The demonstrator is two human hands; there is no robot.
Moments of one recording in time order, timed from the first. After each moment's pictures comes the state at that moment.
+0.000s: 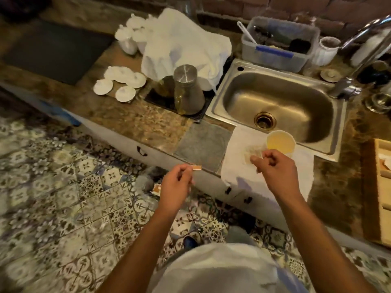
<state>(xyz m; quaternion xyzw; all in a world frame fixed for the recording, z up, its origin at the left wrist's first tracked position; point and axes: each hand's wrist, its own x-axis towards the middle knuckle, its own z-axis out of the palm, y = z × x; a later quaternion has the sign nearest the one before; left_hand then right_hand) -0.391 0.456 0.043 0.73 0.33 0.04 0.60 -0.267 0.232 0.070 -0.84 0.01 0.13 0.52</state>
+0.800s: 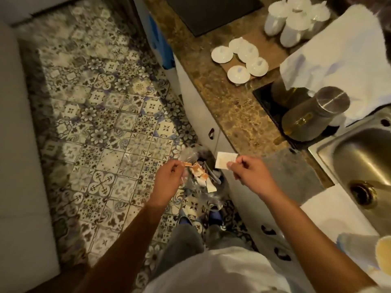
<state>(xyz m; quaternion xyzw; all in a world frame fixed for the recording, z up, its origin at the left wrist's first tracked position) -0.500 0.604 -0.009 0.61 0.58 0.15 0.52 -0.271 0.500 0.016 -0.76 -0.30 0.45 0.36</state>
